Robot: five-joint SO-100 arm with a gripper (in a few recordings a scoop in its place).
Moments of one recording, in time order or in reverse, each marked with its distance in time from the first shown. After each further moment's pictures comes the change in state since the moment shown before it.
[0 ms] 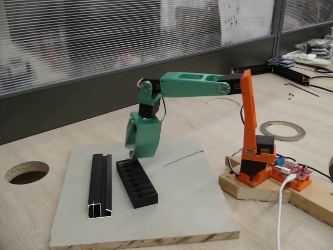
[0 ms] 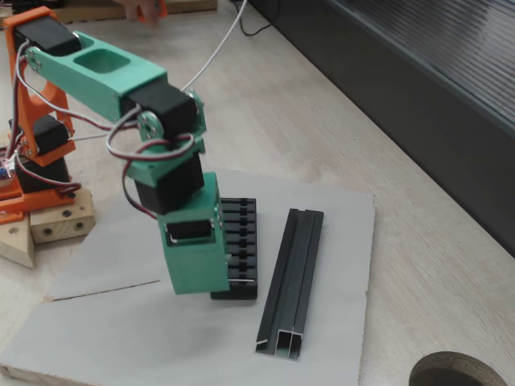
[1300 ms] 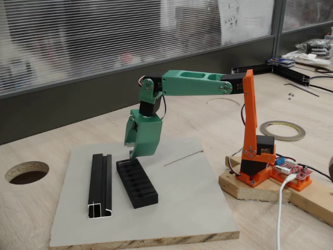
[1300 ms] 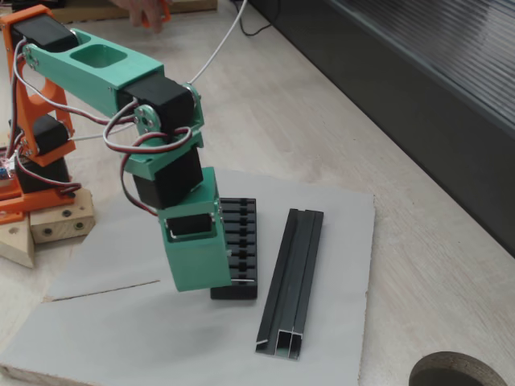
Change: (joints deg) arm -0.3 0.8 0.4 0.1 -3.4
